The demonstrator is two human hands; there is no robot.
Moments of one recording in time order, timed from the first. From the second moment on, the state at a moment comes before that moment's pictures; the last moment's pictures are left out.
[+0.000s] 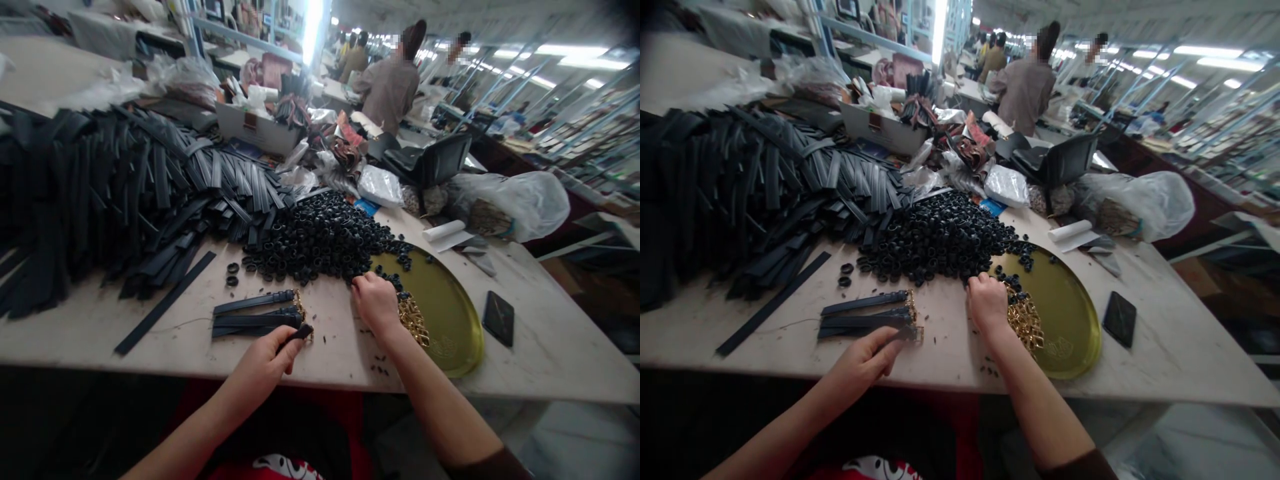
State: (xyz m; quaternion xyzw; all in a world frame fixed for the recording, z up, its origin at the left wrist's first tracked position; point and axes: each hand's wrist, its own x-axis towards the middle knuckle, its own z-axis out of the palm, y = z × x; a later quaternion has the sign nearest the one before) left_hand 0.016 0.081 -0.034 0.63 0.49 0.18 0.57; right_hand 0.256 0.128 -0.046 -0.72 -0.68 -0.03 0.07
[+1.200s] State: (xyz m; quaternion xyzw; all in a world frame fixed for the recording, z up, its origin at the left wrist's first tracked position) left_hand -0.003 0.021 -0.020 0.74 0.53 0.21 0.36; right_hand 0.143 0.015 -0.044 -0.52 -0.46 0.53 0.49
